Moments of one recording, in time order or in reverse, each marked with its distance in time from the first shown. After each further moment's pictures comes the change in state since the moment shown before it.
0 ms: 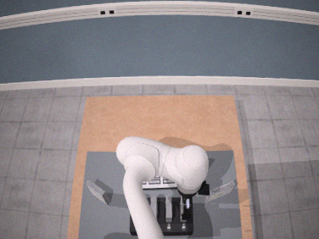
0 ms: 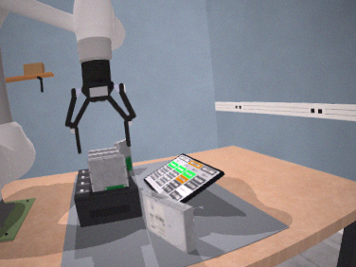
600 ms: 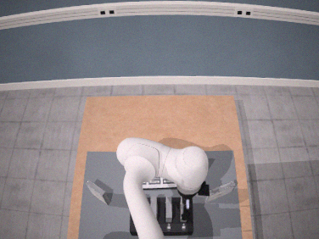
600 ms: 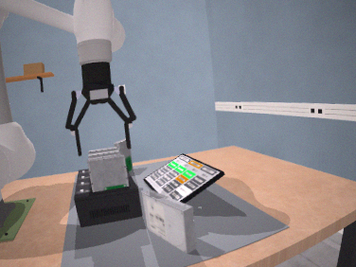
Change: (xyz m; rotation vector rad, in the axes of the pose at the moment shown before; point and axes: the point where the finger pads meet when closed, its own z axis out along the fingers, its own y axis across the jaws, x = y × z) arm 0.000 0.000 0.006 0.000 0.000 0.000
